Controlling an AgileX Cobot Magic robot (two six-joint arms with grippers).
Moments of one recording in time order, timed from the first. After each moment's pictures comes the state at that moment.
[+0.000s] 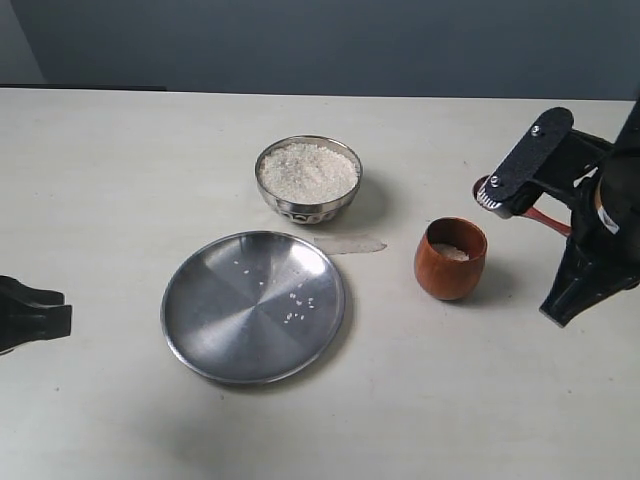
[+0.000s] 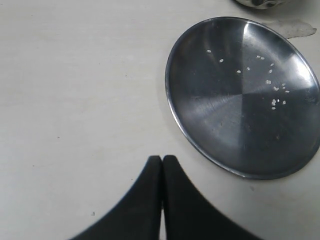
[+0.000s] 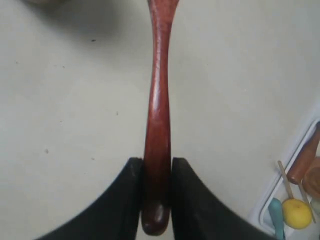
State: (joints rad) left arm -0.04 0.87 -0.34 -0.52 0.43 0.30; right arm 0.64 1.35 -0.83 -0.62 1.10 0.16
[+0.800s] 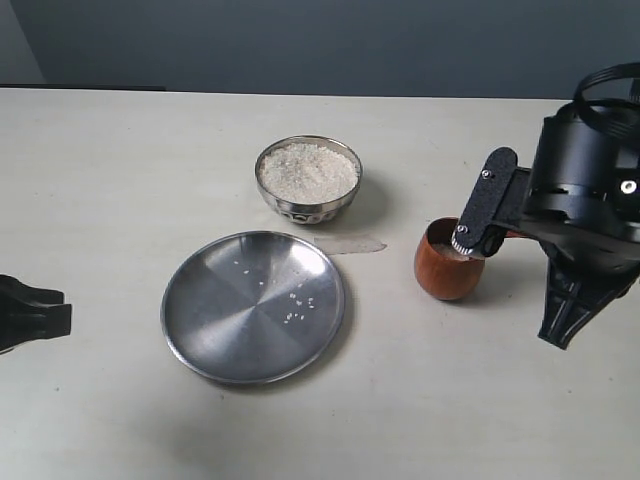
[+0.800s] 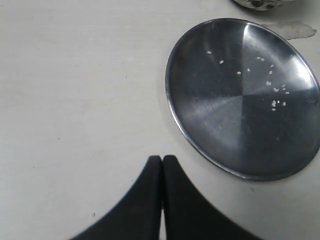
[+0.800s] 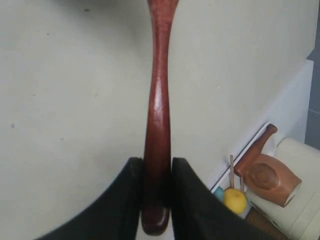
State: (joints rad) left arm -0.04 0.87 -0.34 -0.52 0.43 0.30; right arm 0.76 1.46 -0.83 -0.75 1.20 0.16
